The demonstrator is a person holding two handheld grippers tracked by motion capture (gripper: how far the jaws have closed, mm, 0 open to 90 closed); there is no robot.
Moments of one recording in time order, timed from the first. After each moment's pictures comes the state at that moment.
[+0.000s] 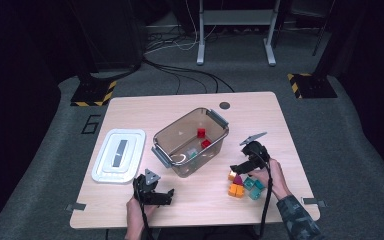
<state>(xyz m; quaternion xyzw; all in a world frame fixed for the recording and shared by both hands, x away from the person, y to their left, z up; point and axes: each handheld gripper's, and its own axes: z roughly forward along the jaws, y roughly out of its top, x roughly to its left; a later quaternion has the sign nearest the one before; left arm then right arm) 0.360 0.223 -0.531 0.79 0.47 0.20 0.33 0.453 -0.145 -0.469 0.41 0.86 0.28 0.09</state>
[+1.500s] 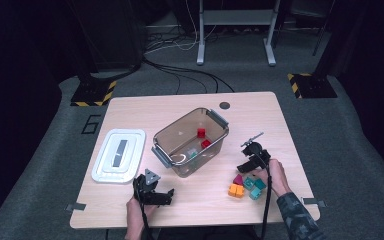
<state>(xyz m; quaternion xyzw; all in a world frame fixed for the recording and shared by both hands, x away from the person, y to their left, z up) 0.360 0.223 -0.531 0.79 0.47 0.20 0.33 0.470 -0.155 -0.494 0.45 0.87 0.20 0.09</state>
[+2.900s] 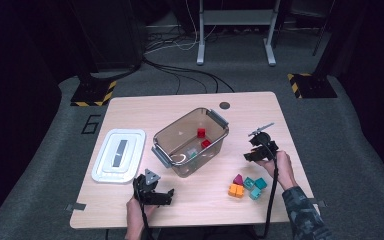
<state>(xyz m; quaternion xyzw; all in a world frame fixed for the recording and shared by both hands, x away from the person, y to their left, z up) 0.360 0.223 -0.530 0.80 0.47 0.20 0.33 0.479 -0.173 -0.458 0.46 0.85 0.24 0.11</state>
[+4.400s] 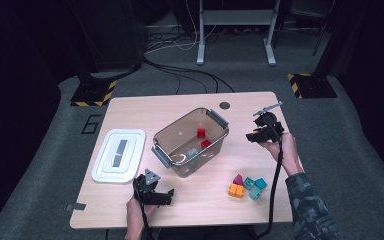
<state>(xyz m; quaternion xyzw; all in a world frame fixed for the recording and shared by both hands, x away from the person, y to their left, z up) 0.360 0.223 -0.530 0.80 0.47 0.20 0.33 0.496 -0.177 -0.390 0.45 0.83 0.28 0.15</state>
